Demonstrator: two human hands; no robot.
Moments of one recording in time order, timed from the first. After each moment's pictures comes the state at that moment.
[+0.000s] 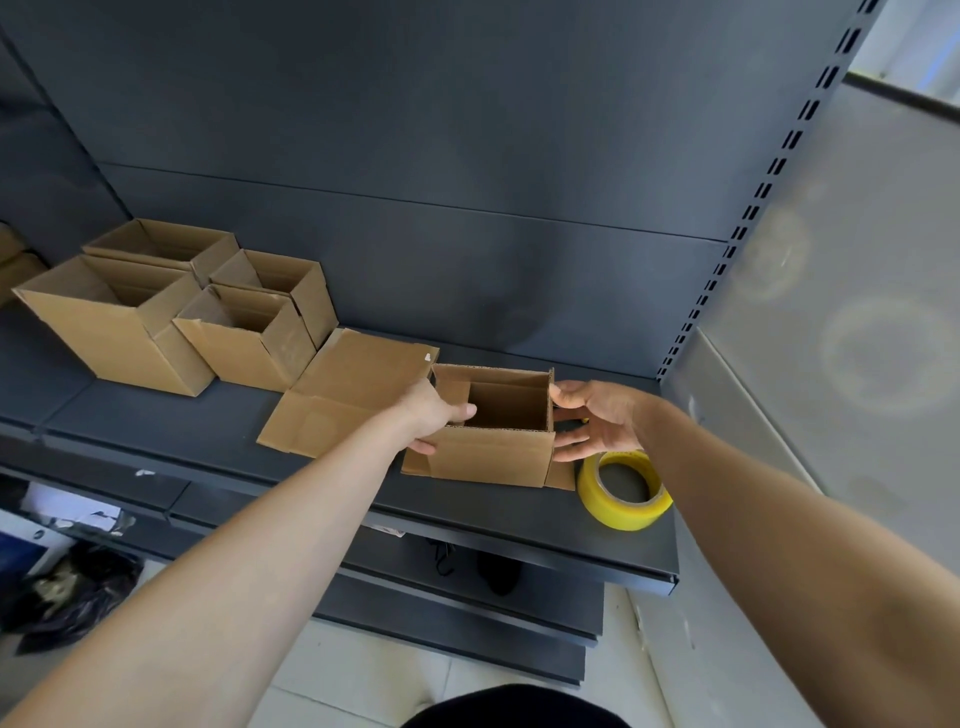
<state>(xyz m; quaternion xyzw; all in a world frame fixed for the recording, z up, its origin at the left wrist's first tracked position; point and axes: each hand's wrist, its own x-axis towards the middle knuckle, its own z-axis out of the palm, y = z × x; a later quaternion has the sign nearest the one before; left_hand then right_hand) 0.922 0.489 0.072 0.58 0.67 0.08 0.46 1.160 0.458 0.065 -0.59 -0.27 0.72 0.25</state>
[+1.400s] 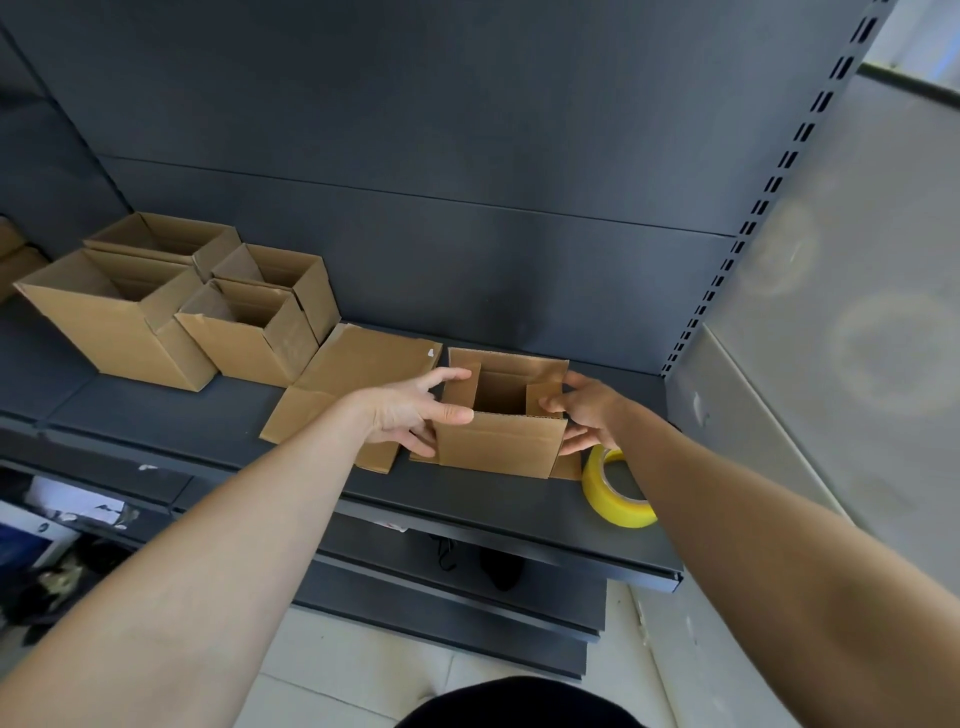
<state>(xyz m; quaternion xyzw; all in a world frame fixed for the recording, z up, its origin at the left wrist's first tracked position) 0.886 0.506 0.073 0.54 0.47 0.02 0.69 1.139 0.469 0.050 -0.69 -0.34 0.59 0.23</state>
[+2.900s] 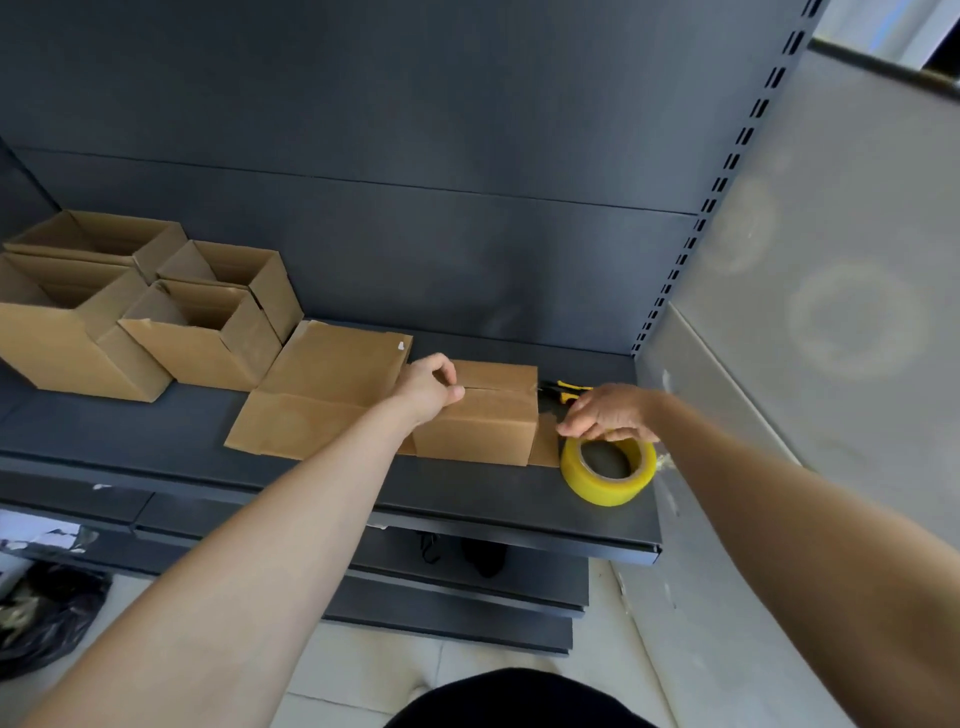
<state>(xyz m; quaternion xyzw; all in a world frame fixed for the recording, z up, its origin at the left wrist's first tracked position) 0.938 0.509 0.043 0.65 0.60 0.16 0.43 1.188 0.439 0.050 -0.73 -0.44 0.53 0.05</state>
